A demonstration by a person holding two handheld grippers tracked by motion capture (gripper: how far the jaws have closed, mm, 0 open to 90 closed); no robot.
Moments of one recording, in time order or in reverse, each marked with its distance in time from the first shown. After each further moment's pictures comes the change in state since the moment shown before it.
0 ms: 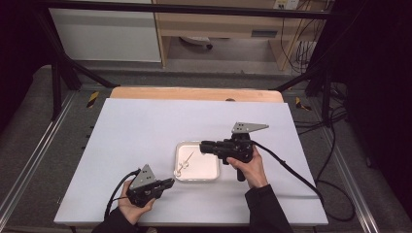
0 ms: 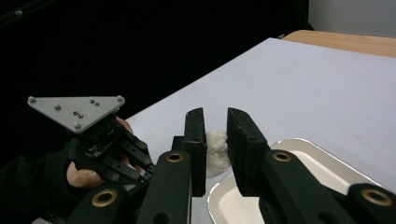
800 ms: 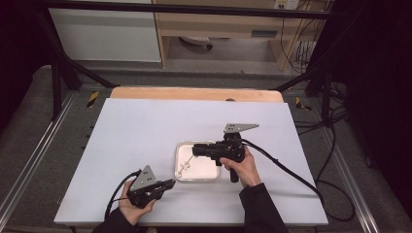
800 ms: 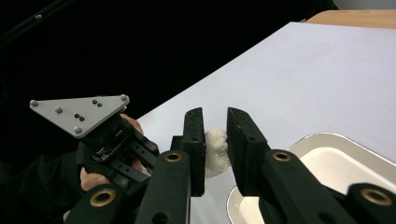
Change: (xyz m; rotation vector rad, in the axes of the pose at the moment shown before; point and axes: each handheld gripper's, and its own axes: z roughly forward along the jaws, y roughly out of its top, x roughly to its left) left arm -0.002 0.000 0.000 -0.001 -0.005 0.018; right arm -0.004 -0.005 0.021 0.035 0.070 0.063
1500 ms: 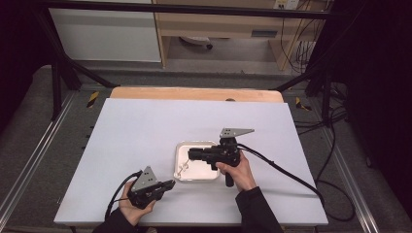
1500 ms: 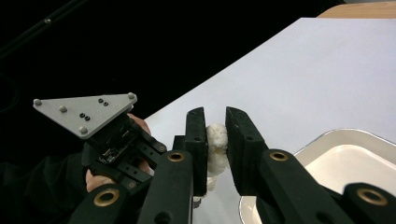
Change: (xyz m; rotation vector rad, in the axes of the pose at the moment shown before) left arm -0.001 -0.003 0.003 0.025 0.009 0.002; right arm 0.002 -0.013 0.012 -0.015 0.030 0.018
